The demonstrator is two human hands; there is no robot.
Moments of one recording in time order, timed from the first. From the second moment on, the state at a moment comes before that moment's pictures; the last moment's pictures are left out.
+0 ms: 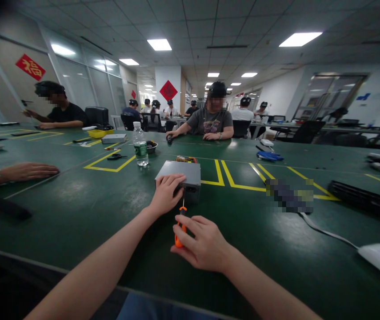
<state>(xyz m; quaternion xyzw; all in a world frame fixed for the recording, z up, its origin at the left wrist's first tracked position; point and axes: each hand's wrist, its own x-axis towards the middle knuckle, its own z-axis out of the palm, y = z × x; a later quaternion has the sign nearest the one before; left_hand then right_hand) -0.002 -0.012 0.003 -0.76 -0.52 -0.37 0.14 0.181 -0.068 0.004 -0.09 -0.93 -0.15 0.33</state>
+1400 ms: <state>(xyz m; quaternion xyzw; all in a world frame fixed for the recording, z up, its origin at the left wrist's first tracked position) -0.002 -0.011 0.002 -0.75 -0.52 -0.37 0.14 0.181 -0.069 0.004 -0.12 -0.95 -0.12 0.28</state>
